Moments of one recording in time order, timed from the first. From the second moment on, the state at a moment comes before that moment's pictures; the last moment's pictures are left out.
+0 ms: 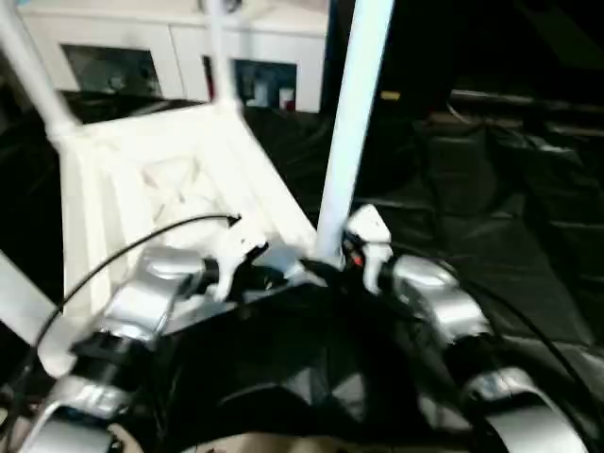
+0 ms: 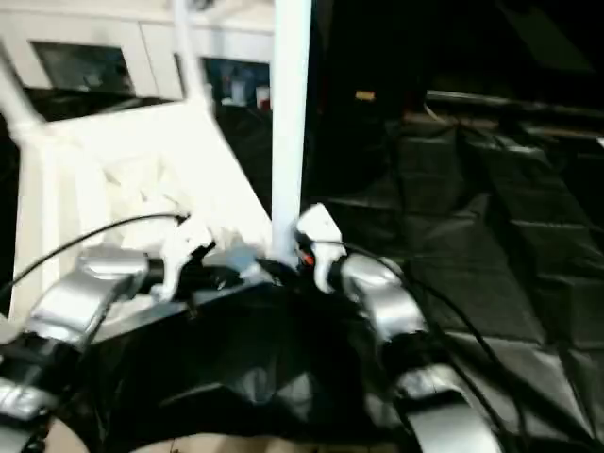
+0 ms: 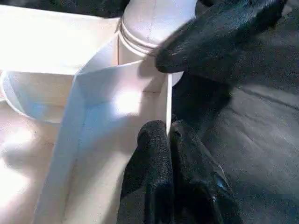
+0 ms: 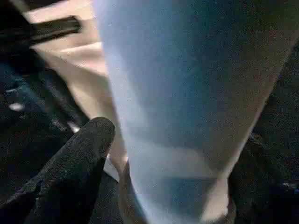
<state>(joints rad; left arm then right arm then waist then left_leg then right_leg) -0.48 0.43 -0.23 0.31 -0.04 0.43 -1.13 -0.54 -0.14 0.13 0.65 0.09 0.07 0.96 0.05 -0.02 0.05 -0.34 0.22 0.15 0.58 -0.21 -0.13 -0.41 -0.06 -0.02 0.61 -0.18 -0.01</state>
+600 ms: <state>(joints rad) -0.48 0.47 -0.28 0.31 -0.06 0.39 -1.31 -0.47 -0.24 0.19 0.49 0.14 0.21 1.20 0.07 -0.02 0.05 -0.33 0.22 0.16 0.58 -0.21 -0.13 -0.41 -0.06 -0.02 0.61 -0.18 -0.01</state>
